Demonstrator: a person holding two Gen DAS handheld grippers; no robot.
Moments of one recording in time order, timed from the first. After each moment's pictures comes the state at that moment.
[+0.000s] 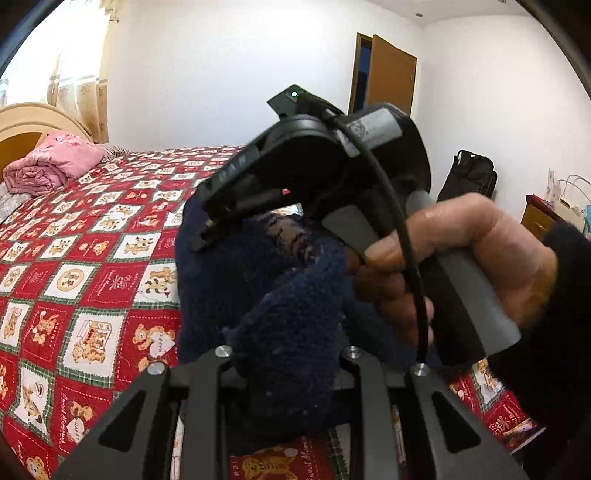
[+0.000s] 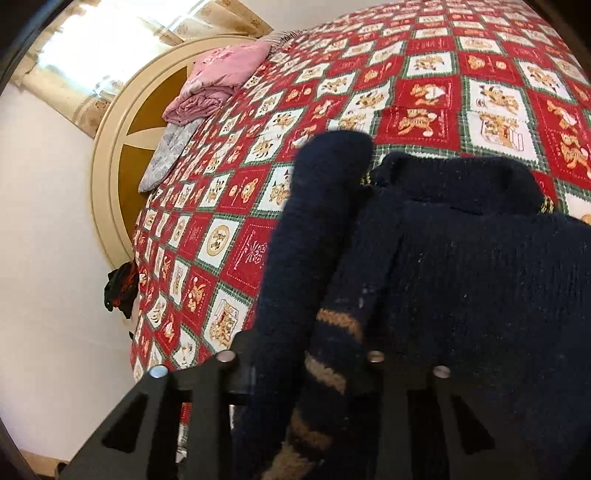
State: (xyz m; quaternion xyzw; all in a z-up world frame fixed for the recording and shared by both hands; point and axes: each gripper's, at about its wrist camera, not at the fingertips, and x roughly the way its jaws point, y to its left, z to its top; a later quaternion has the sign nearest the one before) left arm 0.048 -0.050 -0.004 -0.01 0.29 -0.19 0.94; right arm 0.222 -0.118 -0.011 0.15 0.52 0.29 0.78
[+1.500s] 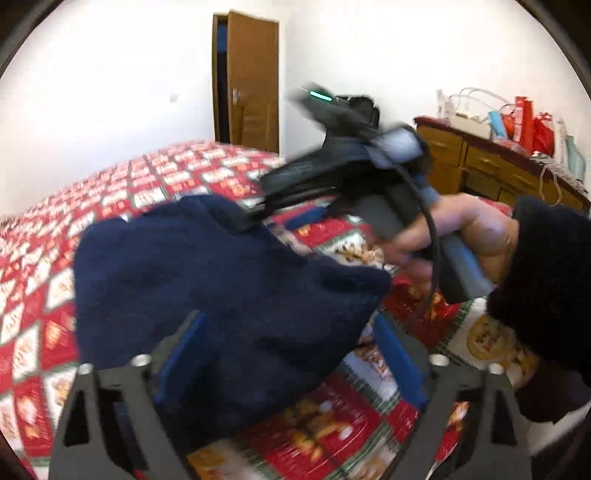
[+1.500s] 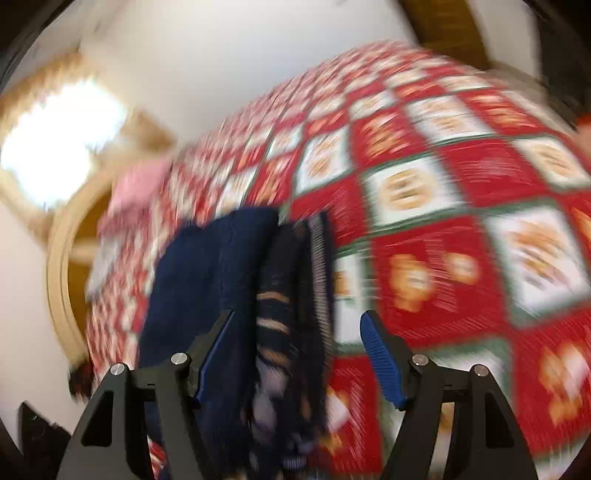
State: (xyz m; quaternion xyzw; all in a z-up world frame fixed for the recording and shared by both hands) left arm 0.014 -0.185 0.006 0.12 0.27 -0.41 0.86; right arm 0.060 -0.438 0.006 0.27 0.38 0.06 0.88
